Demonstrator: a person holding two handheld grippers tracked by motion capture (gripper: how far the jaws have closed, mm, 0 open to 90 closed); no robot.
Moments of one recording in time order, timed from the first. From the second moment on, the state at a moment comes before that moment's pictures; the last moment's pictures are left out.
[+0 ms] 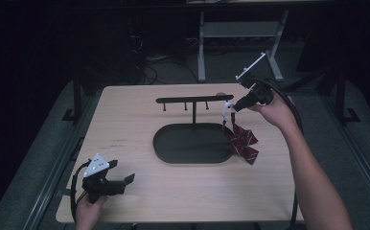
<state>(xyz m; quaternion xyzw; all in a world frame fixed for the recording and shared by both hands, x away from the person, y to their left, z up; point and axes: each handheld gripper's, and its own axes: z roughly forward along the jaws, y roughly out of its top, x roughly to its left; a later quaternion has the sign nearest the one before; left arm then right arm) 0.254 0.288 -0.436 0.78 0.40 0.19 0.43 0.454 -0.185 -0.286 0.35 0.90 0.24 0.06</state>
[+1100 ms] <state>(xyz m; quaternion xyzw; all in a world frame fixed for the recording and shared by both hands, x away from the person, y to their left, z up) 0.253 0.288 -0.437 0.79 0.40 0.18 0.43 0.436 -0.212 -0.303 0.35 0.90 0.27 0.04</state>
